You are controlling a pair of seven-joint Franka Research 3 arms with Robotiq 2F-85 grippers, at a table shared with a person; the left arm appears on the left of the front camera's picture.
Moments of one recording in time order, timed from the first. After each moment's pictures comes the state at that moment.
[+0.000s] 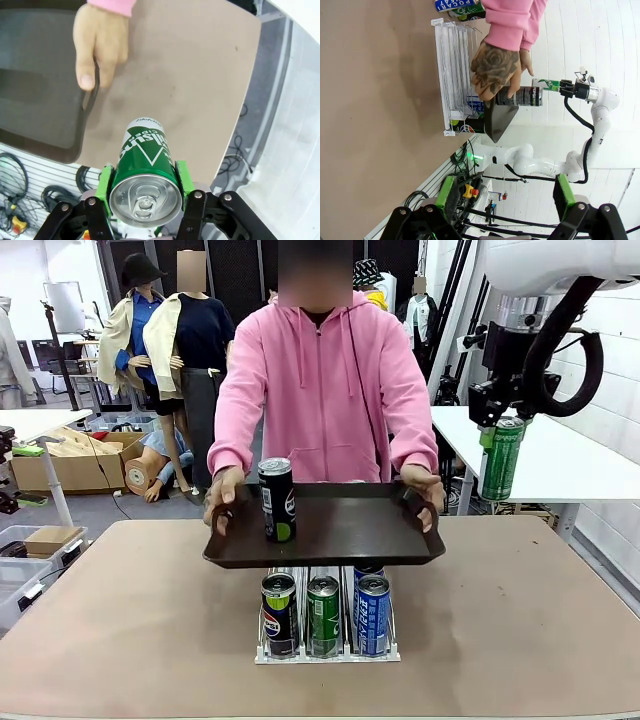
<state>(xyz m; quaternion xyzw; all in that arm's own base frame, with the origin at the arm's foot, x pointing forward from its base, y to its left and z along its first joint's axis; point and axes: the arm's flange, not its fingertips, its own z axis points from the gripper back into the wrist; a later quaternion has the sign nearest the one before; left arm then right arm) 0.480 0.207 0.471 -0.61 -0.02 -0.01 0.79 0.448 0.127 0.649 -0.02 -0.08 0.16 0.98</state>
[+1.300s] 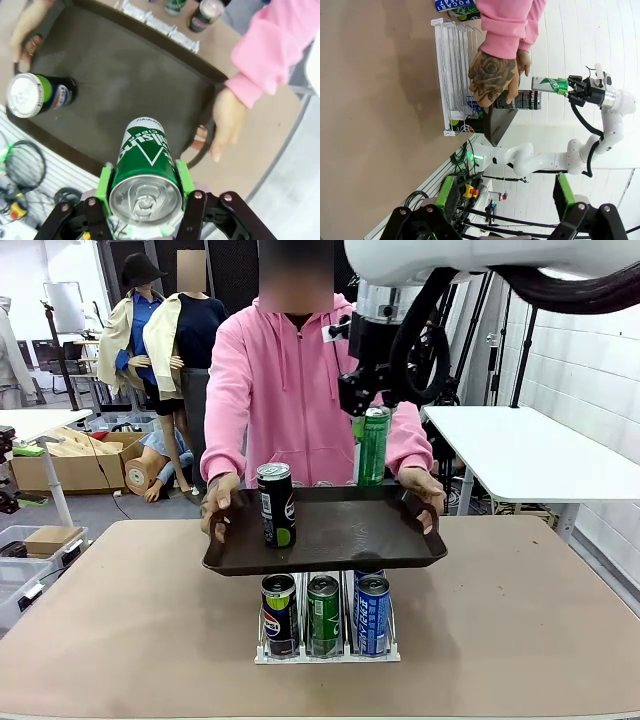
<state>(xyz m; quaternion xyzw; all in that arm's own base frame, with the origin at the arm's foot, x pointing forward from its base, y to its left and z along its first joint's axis) 0.480 0.207 0.471 -0.61 -0.02 -0.01 0.79 0.465 0.317 0.661 0.01 -0.09 0.30 0.95</state>
